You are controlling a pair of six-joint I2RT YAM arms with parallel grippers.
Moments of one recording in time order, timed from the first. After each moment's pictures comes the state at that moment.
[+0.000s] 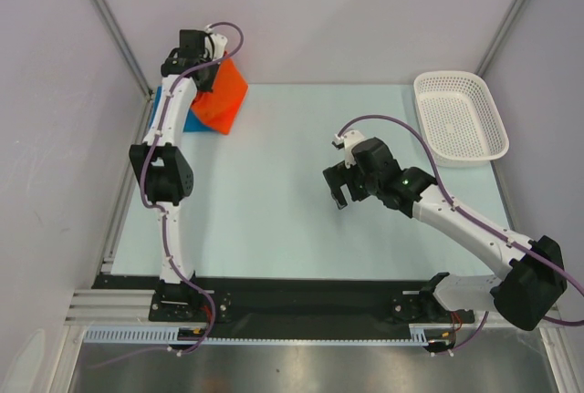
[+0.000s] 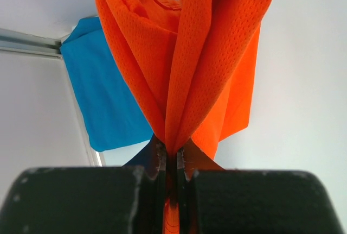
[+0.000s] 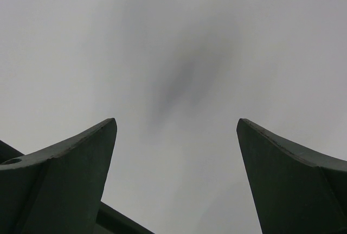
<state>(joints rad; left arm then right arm) -0.06 2.28 2.37 -0.82 -0.09 0.37 0.70 1.25 1.03 -0.53 0.10 0.08</state>
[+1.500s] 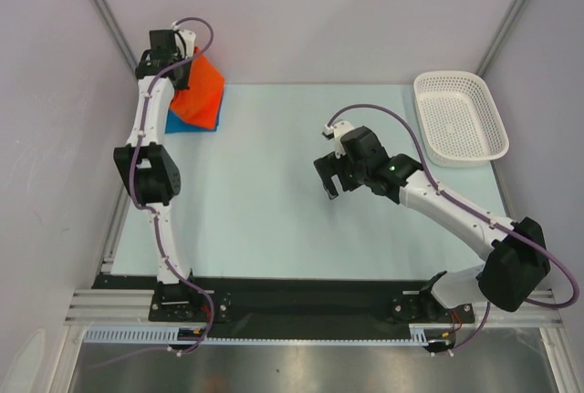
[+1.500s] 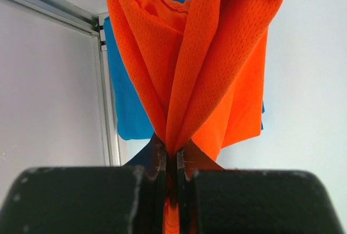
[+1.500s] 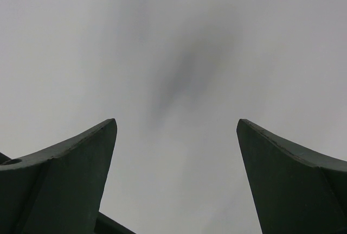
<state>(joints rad) 0.06 2.25 2.33 -0.76 -0.09 0.32 0.70 1.38 1.14 -0.53 0.09 0.08</state>
